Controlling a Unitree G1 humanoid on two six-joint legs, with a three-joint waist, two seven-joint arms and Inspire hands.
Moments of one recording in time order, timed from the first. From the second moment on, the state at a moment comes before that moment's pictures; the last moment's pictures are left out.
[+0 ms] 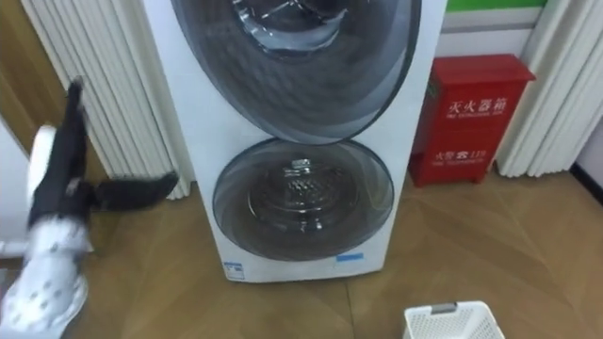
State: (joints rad) left arm -0.28 0.23 -0.07 -0.13 0.27 0.15 0.26; right arm 0.19 -0.21 -0.09 0.98 0.06 0.05 0.01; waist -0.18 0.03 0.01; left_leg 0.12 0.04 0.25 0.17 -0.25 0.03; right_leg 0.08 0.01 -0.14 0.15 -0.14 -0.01
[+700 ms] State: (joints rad) left arm -0.59 0.19 -0.36 -0.08 0.31 0.23 0.02; right arm 0.07 -0.24 -0.04 1.05 0.07 0.08 0.05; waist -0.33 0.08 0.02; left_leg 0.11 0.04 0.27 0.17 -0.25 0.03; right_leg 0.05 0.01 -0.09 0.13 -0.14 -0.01
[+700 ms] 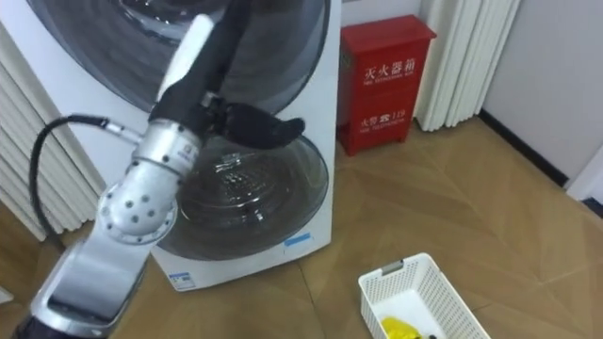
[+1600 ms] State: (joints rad) left arm -0.76 0.60 -0.05 0.62 -0.29 0.30 -0.04; right arm 0.19 -0.28 -0.22 1.04 -0.01 0.13 -0.02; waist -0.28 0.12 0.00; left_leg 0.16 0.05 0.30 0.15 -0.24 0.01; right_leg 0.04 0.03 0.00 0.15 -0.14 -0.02
